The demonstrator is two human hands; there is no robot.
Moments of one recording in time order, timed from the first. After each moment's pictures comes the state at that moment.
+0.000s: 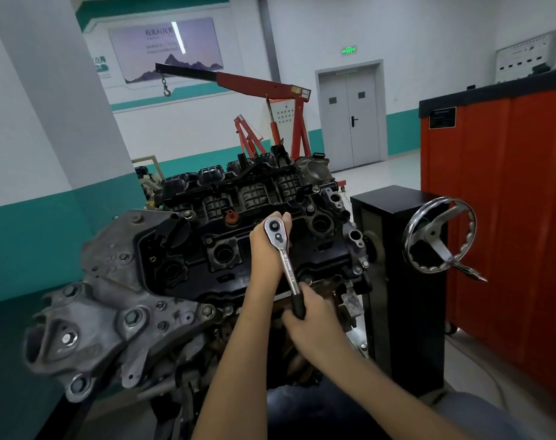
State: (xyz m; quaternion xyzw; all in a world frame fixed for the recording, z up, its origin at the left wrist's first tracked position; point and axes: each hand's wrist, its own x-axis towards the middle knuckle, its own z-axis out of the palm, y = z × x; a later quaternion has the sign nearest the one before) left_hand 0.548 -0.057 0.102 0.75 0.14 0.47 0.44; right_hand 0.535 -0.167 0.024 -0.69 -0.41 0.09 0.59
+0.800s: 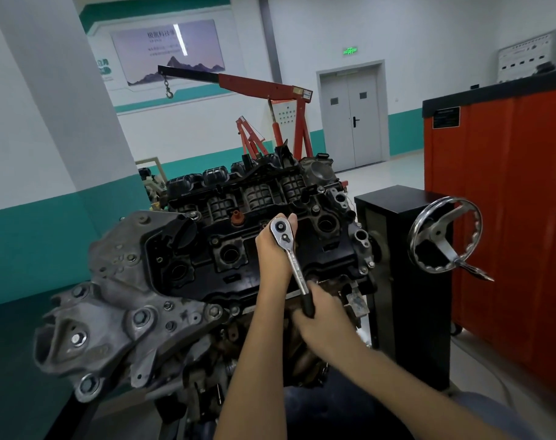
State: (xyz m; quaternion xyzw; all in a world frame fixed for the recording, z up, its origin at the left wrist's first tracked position) left_hand 0.547 -0.060 0.098 0.70 0.14 0.49 0.50; right_hand 0.542 -0.169 0.025 -0.72 -0.42 0.07 0.55
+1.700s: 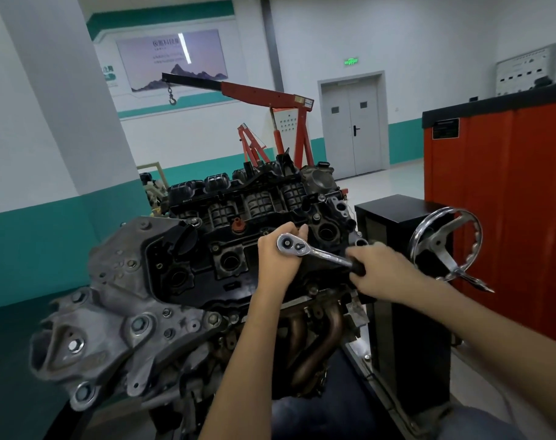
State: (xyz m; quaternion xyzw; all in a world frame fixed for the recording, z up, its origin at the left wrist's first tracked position) left_hand 0.546 -0.051 0.097 0.79 0.10 0.48 0.37; right_hand 0.634 -0.214 0.091 -0.83 -0.49 -0.08 0.25
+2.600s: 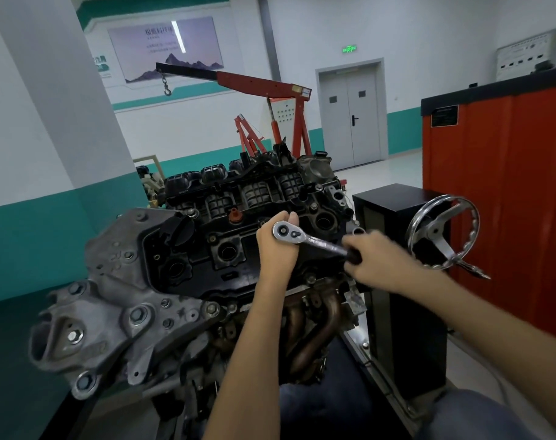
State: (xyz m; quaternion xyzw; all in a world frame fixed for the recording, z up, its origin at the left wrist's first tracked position) left_hand 0.551 -0.059 0.098 0.73 0.13 0.48 0.47; right_hand 0.633 -0.213 0.089 -0.83 -0.48 -0.08 0.27
